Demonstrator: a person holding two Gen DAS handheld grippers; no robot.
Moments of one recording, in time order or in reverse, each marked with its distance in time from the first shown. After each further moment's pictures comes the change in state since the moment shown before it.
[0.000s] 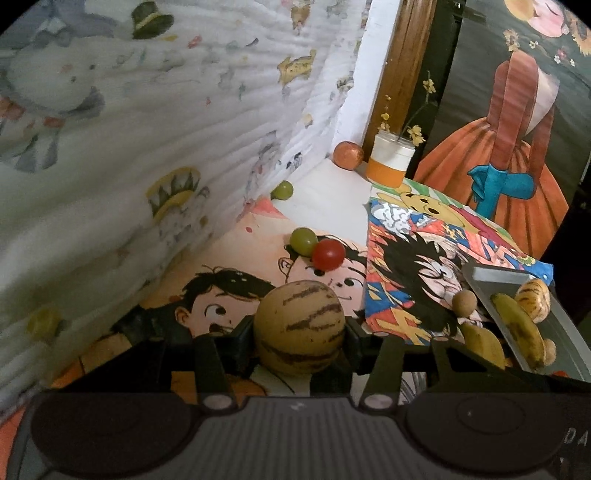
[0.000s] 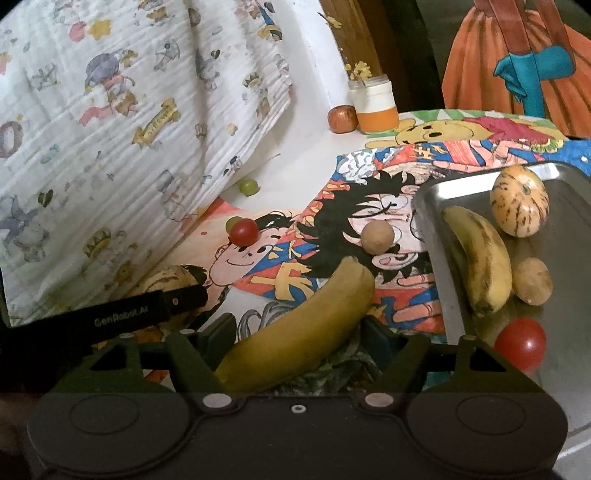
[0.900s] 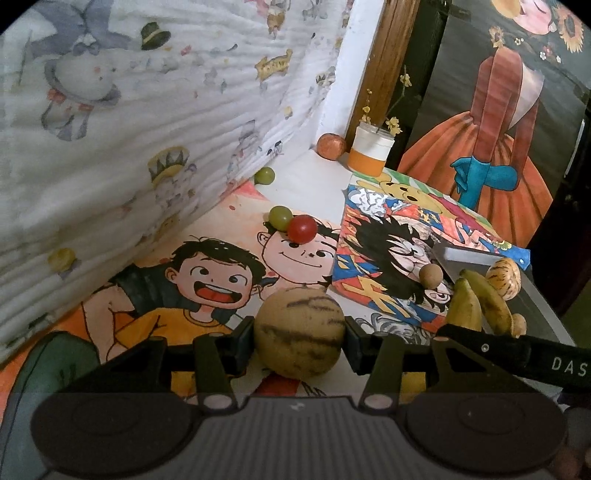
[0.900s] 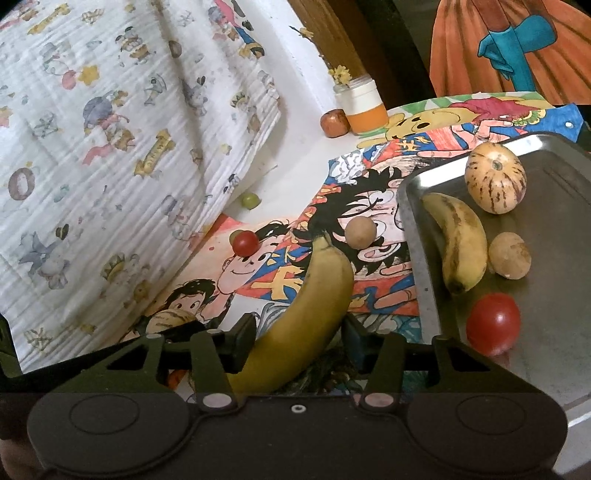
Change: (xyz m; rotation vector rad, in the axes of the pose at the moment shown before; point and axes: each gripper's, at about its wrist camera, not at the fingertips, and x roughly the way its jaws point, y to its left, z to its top) left arm -0.030 -0.015 -0.019 -0.002 0.015 -0.027; right arm -0.019 -0.028 -0.006 0.110 -0.029 0.084
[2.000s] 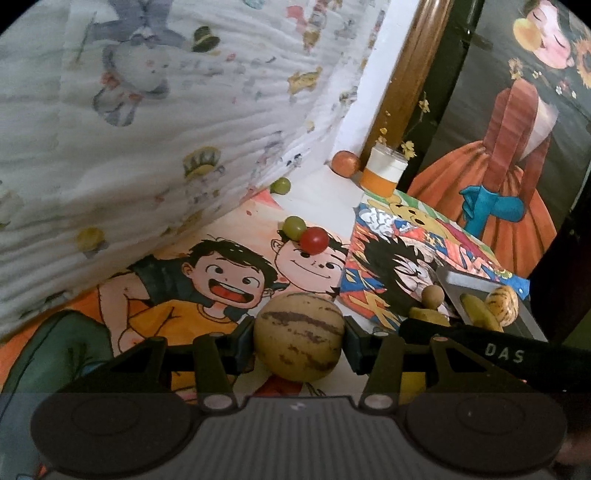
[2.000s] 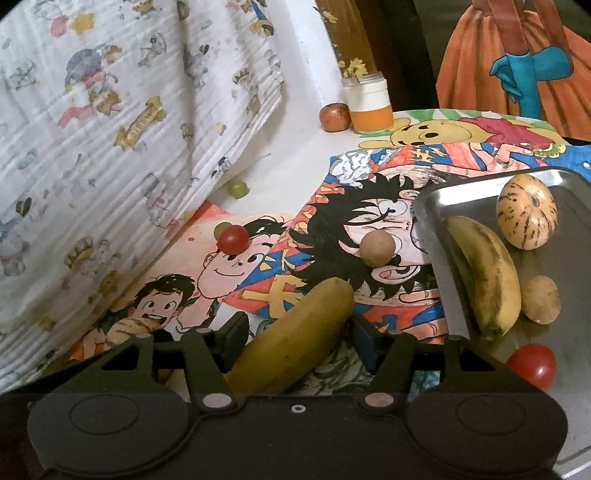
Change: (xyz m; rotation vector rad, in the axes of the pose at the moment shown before) left arm -0.008 0.012 -0.004 -0.104 -0.050 0.004; right arm 0.040 0.035 0.013 -0.107 0.032 -0.142
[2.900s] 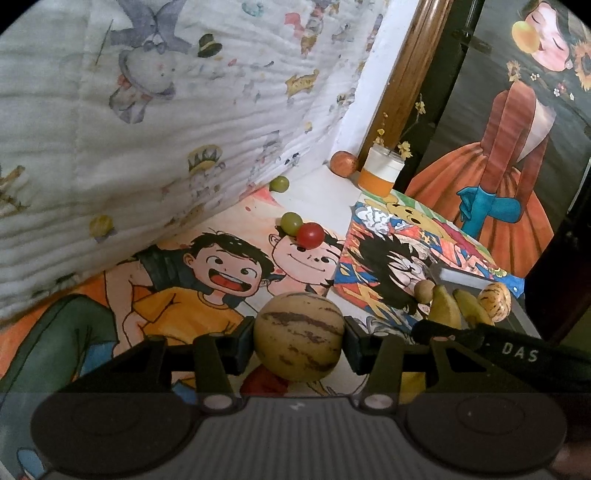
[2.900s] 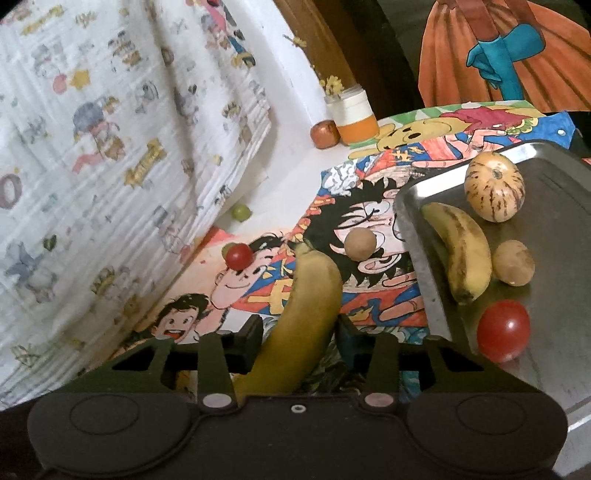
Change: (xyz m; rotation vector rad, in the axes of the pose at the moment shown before) left arm -0.012 -0.006 -0.008 -0.002 -0.003 0.000; right arm -0.031 -0.024 -0.016 0.127 -0.083 0.089
